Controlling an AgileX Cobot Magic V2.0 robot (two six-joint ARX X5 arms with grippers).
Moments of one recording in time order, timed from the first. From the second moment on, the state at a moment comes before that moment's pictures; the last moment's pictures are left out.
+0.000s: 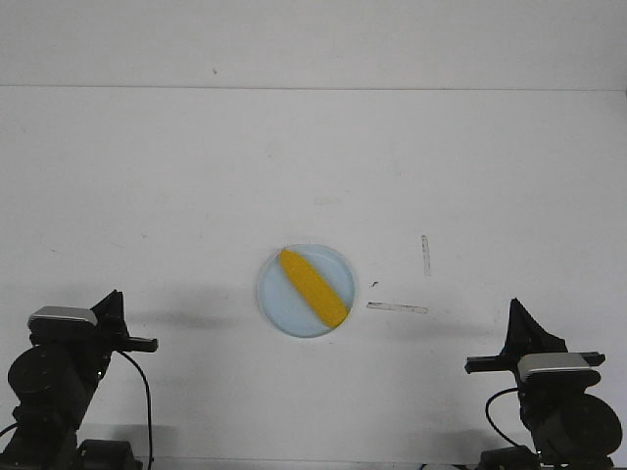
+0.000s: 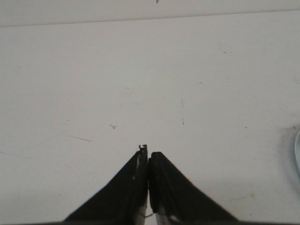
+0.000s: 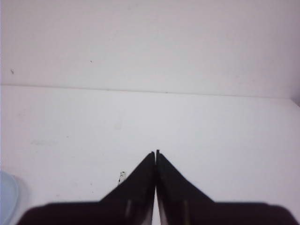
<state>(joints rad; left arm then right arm) -0.03 0.39 0.61 -0.42 -0.01 0.03 0.14 0.18 0.52 -0.43 0.08 0.00</state>
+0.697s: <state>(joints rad) -0.03 0.01 0.03 0.09 -0.01 0.03 0.14 0.18 0.52 -0.43 0.08 0.00</state>
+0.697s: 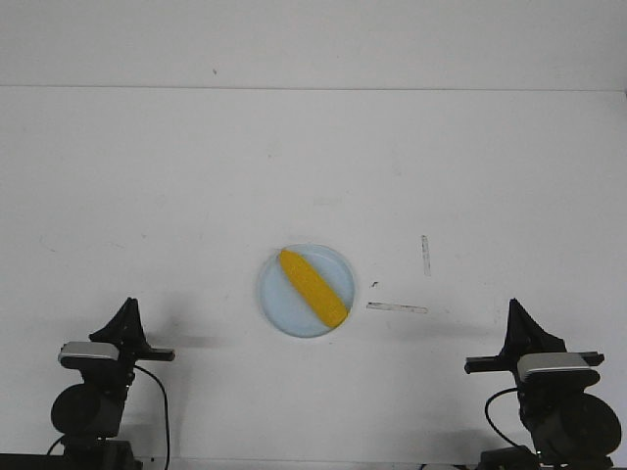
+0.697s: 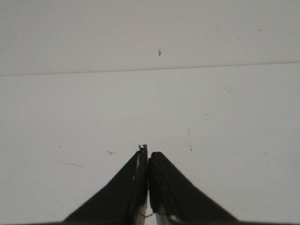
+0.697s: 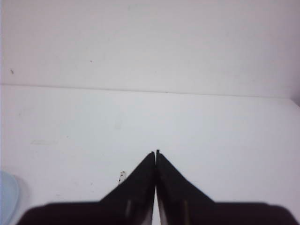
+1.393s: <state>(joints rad) -0.03 0.01 0.03 0.06 -0.01 0.03 0.14 0.18 0.52 -0.41 0.08 0.00</state>
